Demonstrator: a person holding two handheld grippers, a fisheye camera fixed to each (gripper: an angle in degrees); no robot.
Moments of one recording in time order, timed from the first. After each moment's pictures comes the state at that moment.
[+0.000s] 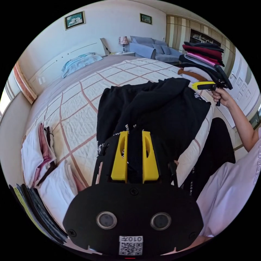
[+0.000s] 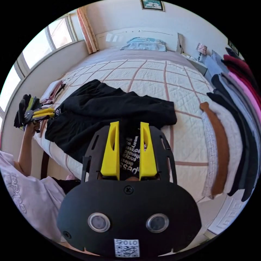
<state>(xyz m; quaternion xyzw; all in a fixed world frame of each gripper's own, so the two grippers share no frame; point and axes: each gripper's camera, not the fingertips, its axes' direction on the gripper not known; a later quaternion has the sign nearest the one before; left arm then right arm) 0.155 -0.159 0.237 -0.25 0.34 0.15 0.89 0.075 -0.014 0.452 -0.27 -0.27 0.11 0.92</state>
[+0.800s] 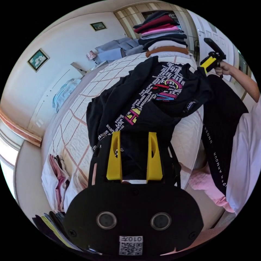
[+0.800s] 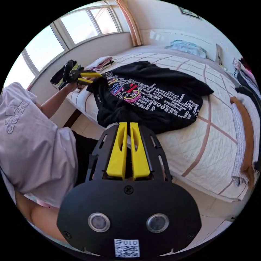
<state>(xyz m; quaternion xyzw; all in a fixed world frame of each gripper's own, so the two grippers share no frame) 0.191 -0.109 0.173 -0.13 0.32 0.36 0.87 0.081 0.134 0.307 -0.17 -0.38 0.00 0.91</state>
